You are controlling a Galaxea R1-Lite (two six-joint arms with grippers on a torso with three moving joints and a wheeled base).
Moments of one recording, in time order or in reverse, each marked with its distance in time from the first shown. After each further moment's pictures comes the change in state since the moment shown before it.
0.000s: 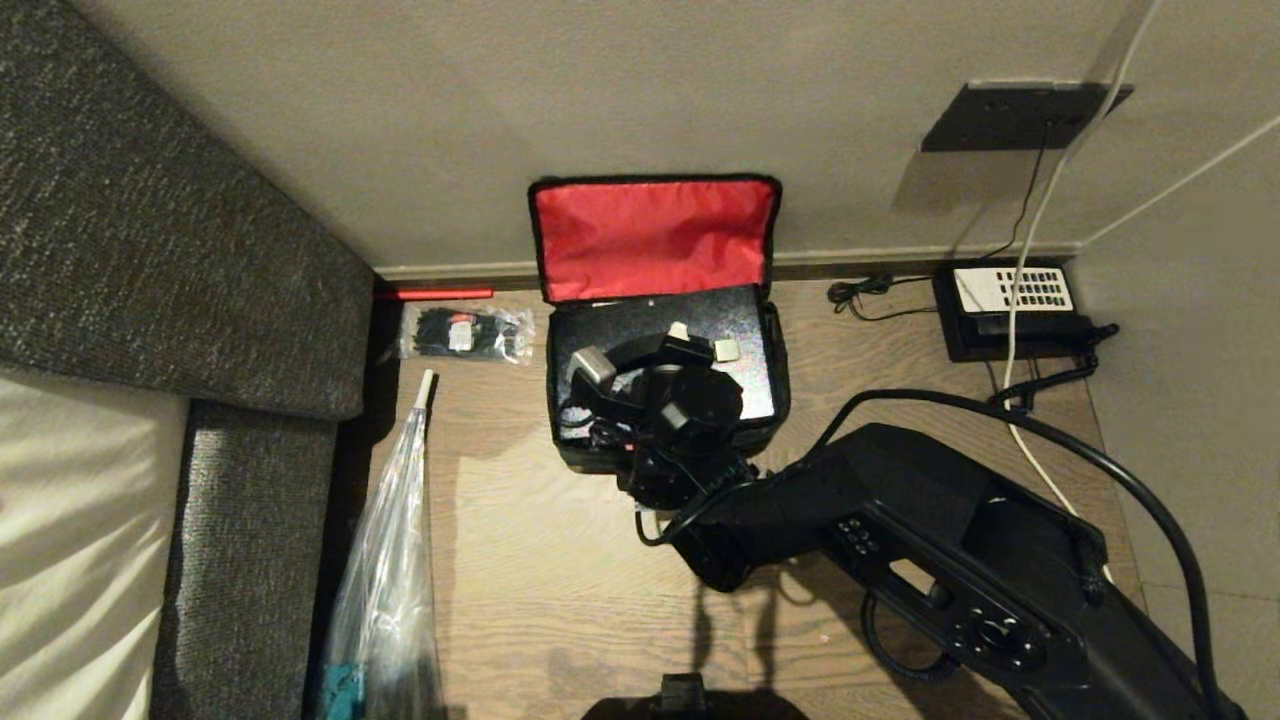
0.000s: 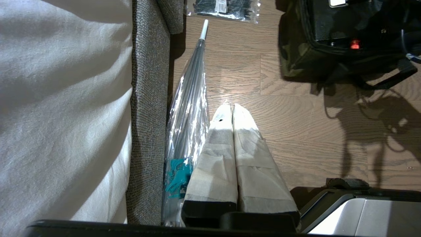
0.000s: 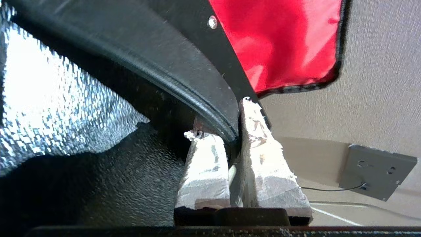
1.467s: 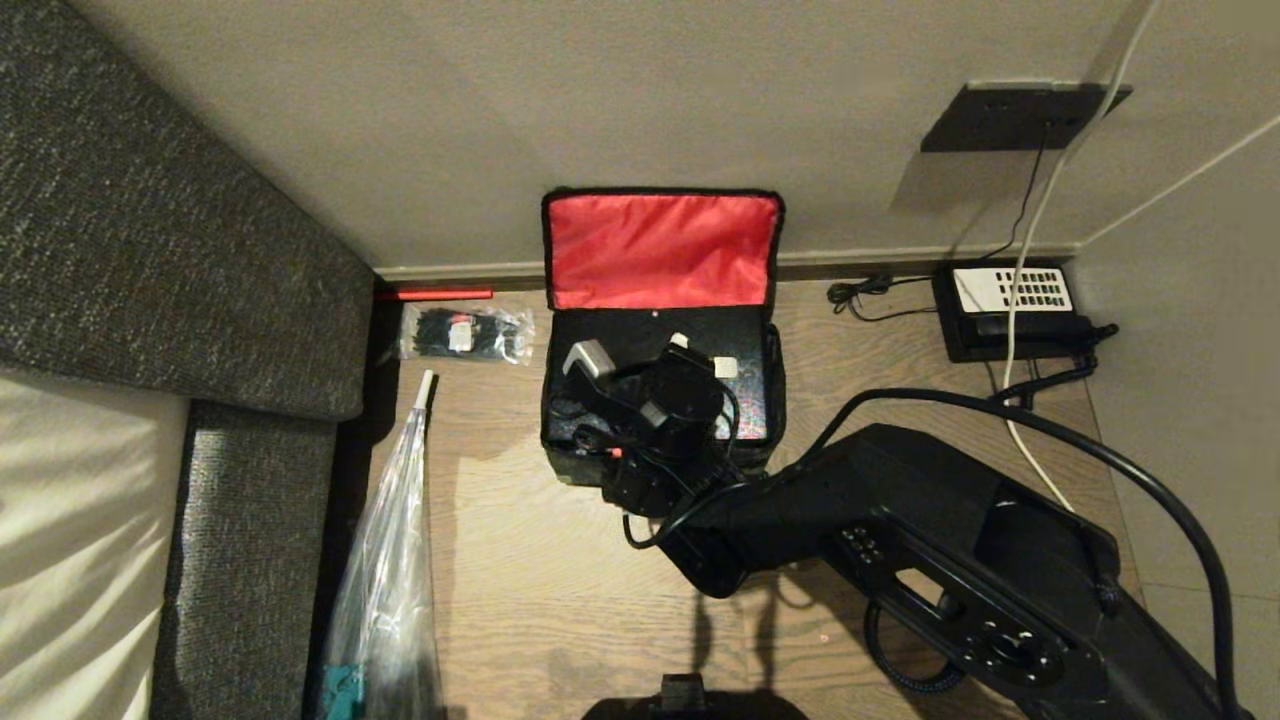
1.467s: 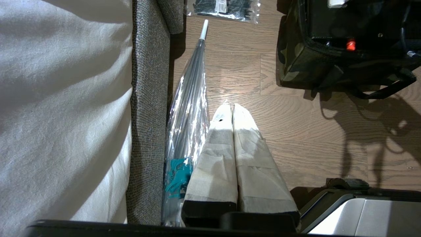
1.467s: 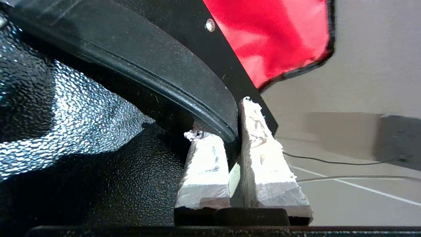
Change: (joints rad) left arm 0.000 -0.001 0.000 0.000 0.000 0.000; right arm 0.028 -0.018 -0.003 0.122 -0.102 0.229
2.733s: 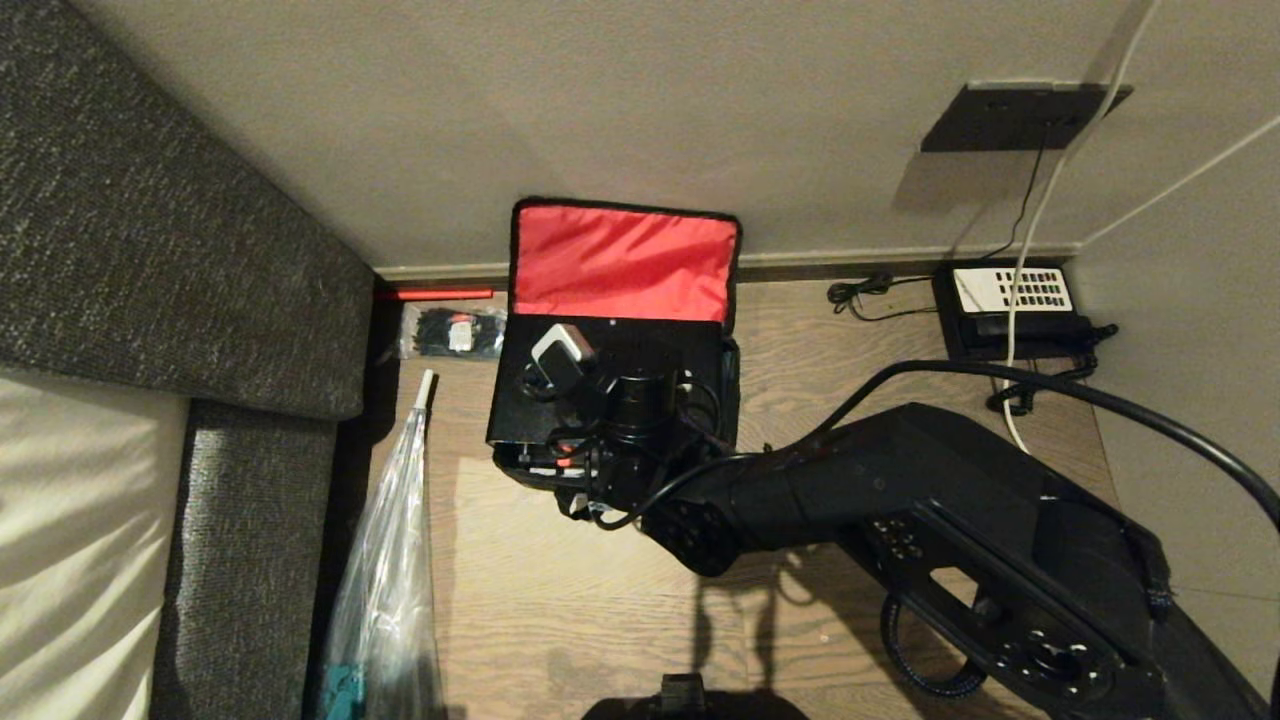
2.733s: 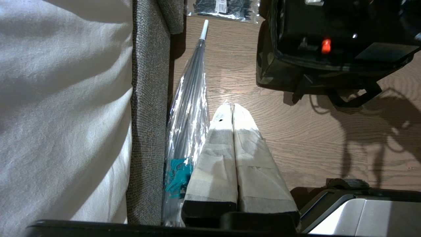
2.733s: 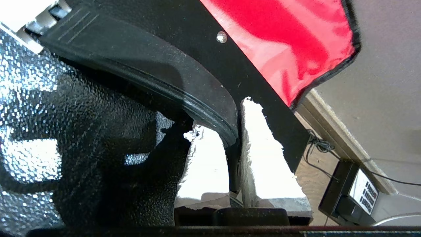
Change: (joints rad) left arm 0.000 0.000 0.000 0.000 0.000 0.000; right arm 0.042 -0.077 -0.064 0.387 0.151 0.489
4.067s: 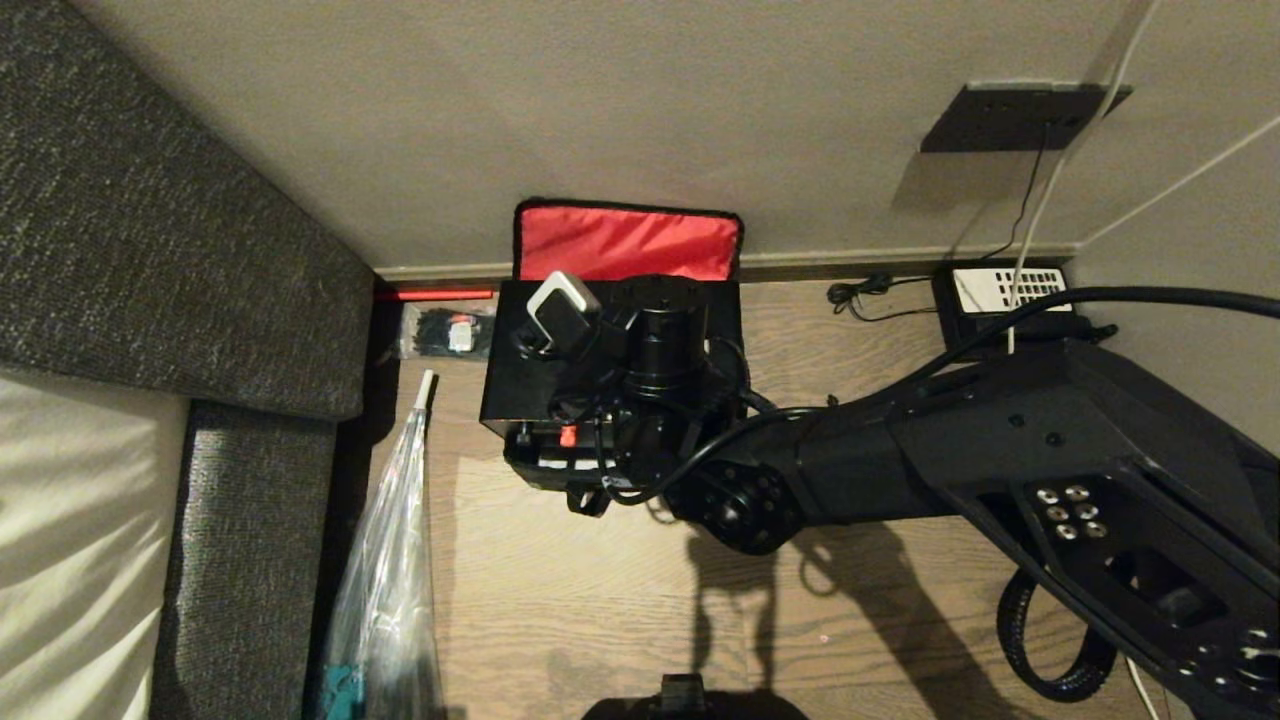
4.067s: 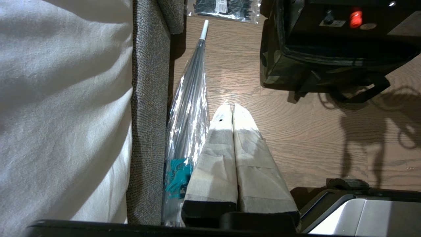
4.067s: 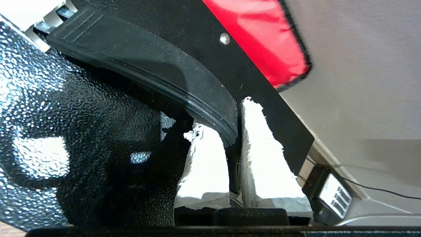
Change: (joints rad) left arm 0.000 0.000 0.000 0.000 0.000 0.000; right arm 0.035 -0.206 0.124 0.105 -0.004 -0.011
